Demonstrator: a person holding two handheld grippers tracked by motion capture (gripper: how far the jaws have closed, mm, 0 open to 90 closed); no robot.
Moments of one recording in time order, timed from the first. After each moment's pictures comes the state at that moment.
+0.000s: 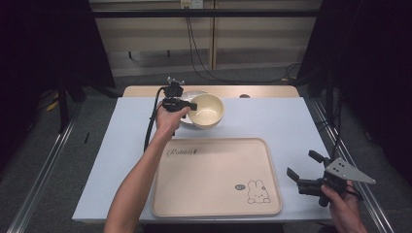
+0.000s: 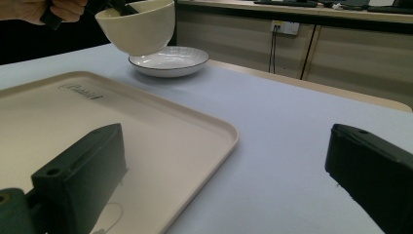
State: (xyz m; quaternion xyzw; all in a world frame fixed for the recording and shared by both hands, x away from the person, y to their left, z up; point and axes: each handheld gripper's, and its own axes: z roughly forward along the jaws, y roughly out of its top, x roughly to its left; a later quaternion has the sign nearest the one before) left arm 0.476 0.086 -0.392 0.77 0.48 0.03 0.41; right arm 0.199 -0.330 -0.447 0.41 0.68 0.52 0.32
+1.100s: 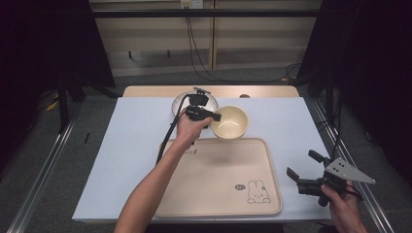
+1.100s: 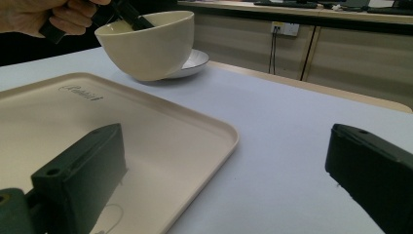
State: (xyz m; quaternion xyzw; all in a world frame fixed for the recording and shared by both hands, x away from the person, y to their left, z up) left arm 0.446 0.019 -0.399 0.81 0.42 -0.02 0.41; right arm 0.199 -0.330 -0.447 0.40 0.67 0.53 0.32
